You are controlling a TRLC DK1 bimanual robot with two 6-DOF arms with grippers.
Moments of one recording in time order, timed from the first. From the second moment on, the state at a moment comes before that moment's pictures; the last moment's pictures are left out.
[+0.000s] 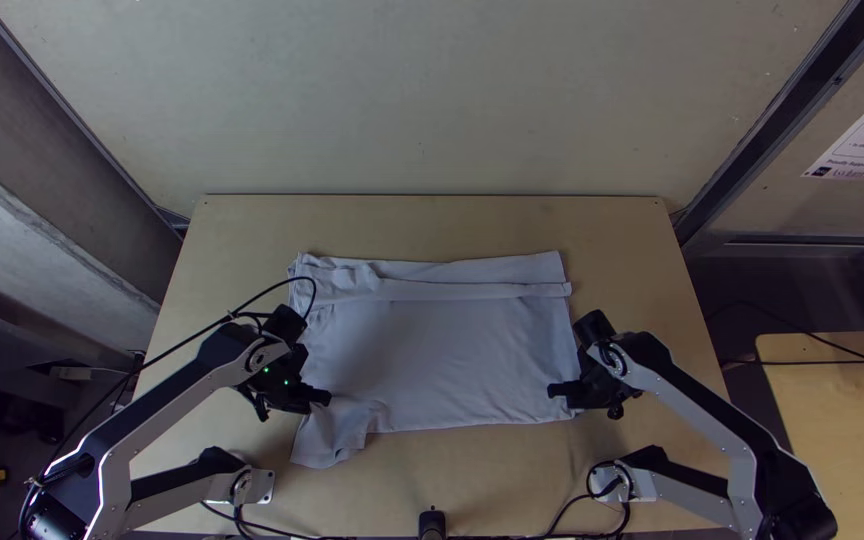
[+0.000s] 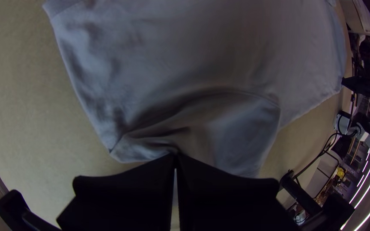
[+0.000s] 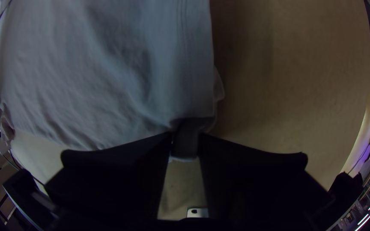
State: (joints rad) left arm -0.41 1.18 0.80 -1.12 0.21 -0.23; right arm 0.37 1.23 0.64 -0.99 -0.08 0.33
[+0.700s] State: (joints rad) left arm -0.06 1.09 0.90 -1.18 0.21 0.01; right arm 0.22 1.18 0.74 -1.00 -0.02 0.30
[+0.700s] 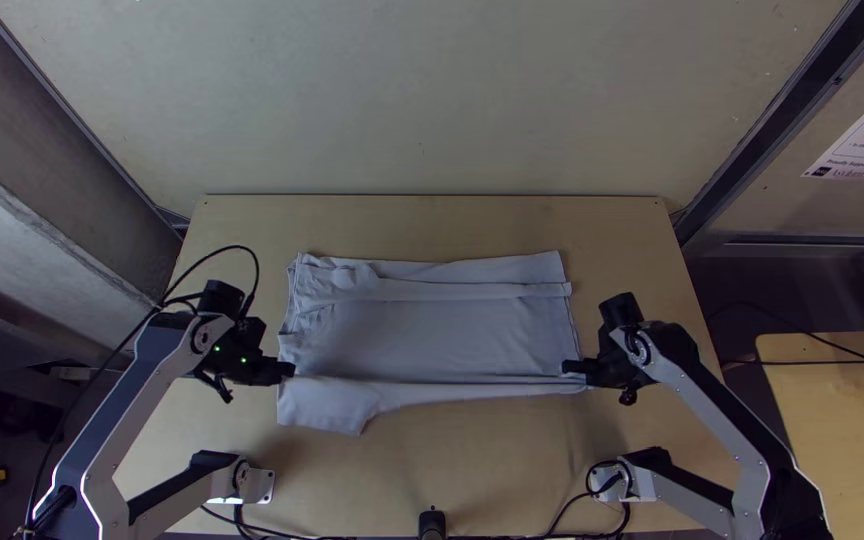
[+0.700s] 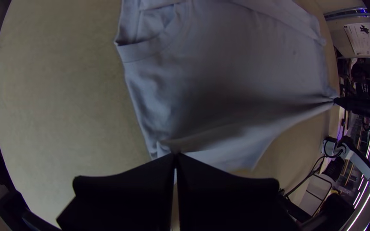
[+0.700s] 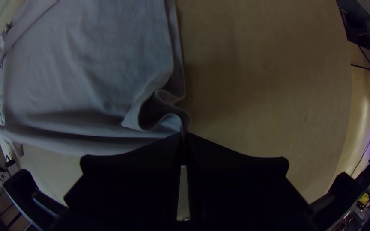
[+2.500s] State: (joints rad) left arm 0.01 1.94 1.71 -1.03 0.20 -0.02; right arm 0.13 2.04 1.68 -0.96 0.01 0.28
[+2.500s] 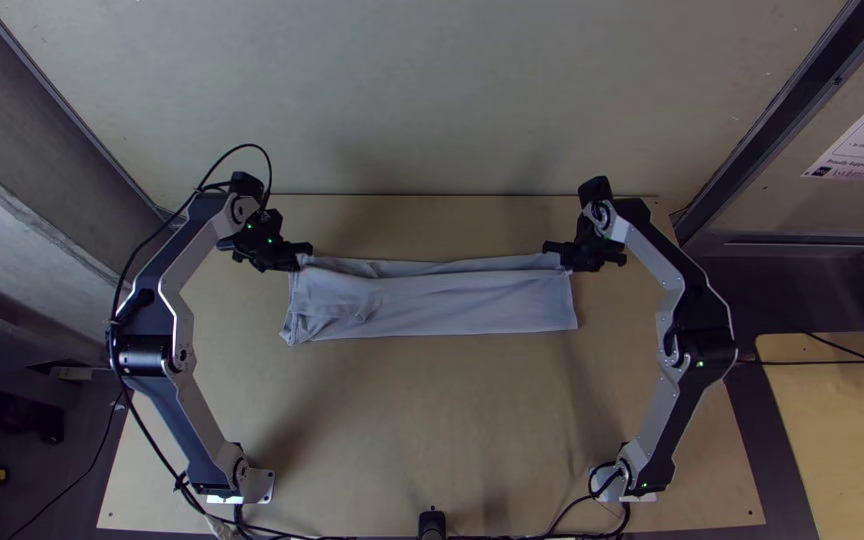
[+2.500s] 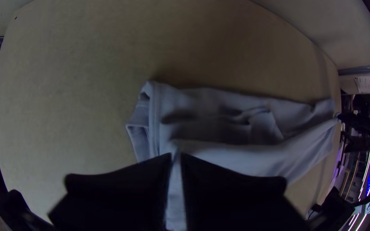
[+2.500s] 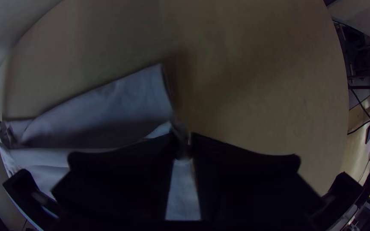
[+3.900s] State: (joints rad) left arm 0.42 1.75 1.24 -0.90 0.86 0.18; right arm 0.06 1.59 1.74 -0.95 0.08 0.22
